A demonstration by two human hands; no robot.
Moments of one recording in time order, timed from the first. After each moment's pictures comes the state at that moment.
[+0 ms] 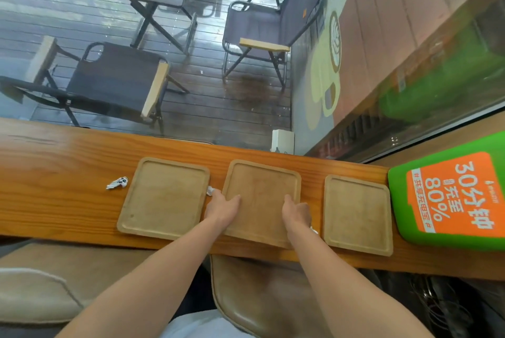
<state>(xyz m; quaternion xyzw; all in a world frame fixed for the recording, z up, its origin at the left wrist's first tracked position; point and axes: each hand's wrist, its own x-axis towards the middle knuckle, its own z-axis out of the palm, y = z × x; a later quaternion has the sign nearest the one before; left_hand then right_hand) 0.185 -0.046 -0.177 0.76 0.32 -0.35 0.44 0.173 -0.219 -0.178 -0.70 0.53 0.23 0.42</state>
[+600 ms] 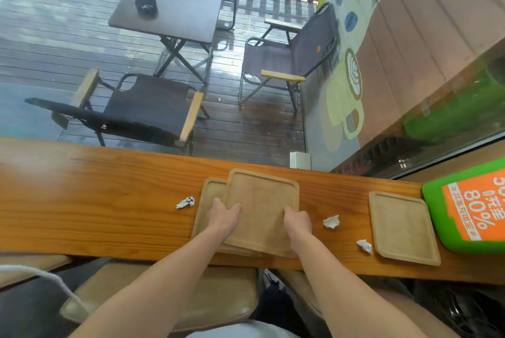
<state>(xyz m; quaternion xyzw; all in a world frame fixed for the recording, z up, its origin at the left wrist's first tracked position) 0.191 0.132 -0.151 0.77 0.30 -0.30 0.48 0.180 -0.046 -0.146 -0.71 0.50 0.23 0.45</state>
